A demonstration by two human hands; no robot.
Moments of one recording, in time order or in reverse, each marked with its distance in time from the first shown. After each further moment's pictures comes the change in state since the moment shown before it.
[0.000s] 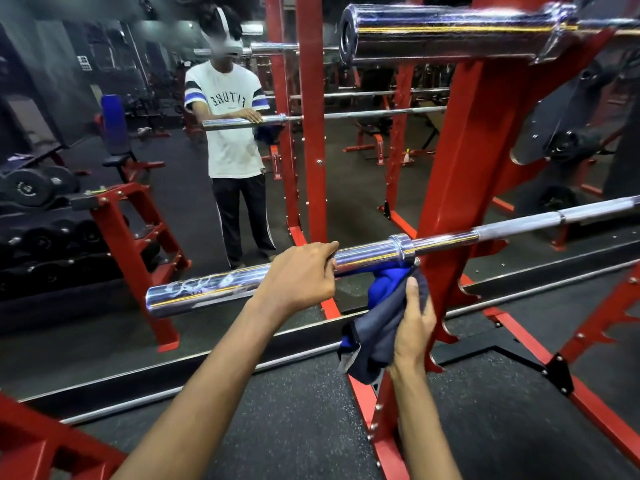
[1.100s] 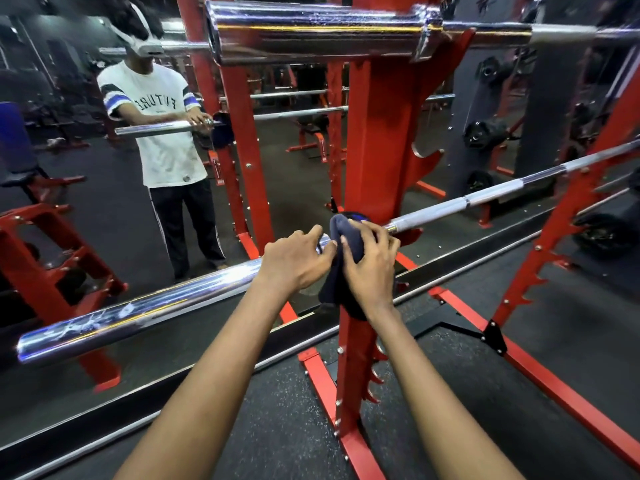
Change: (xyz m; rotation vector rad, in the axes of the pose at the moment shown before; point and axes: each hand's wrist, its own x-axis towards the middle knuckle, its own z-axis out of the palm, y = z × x) left_hand 0.079 0.088 0.048 0.008 -0.051 -0.018; right_hand 0.089 -0.054 -0.016 -0.754 -0.104 -0.688
